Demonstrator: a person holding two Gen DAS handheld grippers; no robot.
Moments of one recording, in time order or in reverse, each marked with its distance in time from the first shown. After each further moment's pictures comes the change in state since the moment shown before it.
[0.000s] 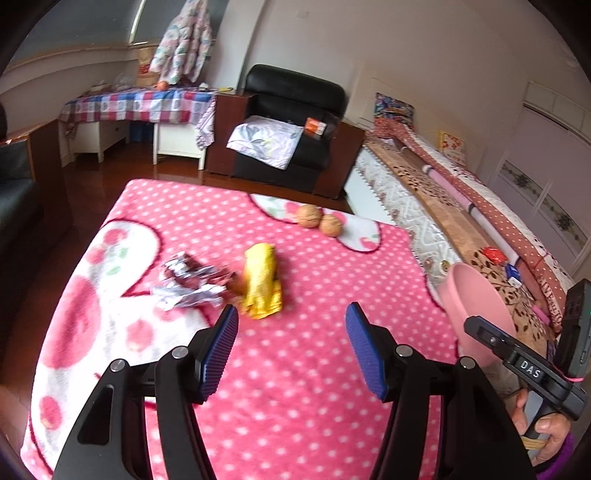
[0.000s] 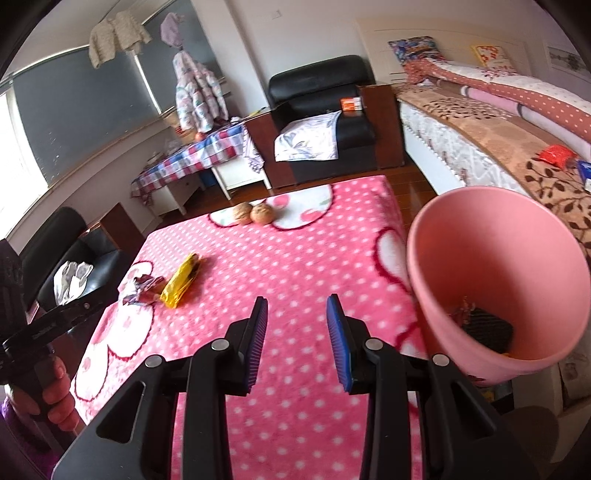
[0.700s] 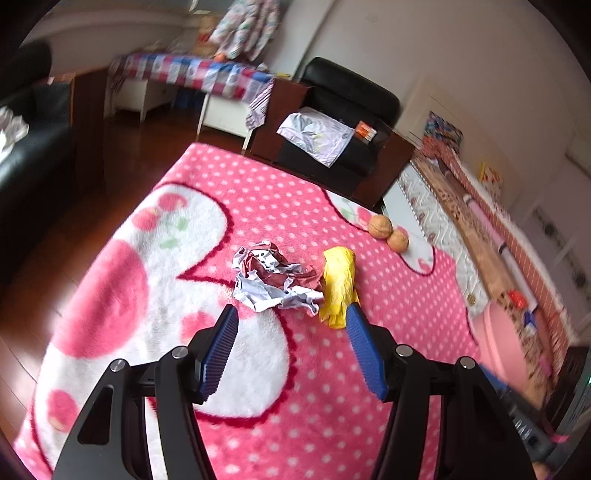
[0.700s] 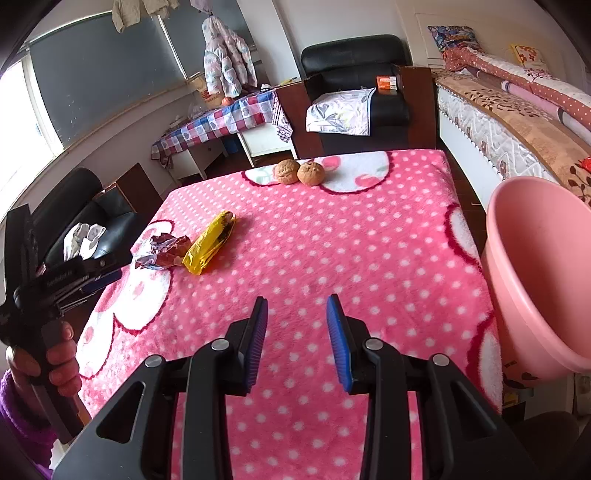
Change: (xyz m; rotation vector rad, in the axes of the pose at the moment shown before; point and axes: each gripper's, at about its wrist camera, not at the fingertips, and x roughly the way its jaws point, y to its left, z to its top) left arm 0.018 0.074 0.003 -0.234 0.025 0.056; right arm 0.039 0.041 -0.014 -0.082 0.107 0.049
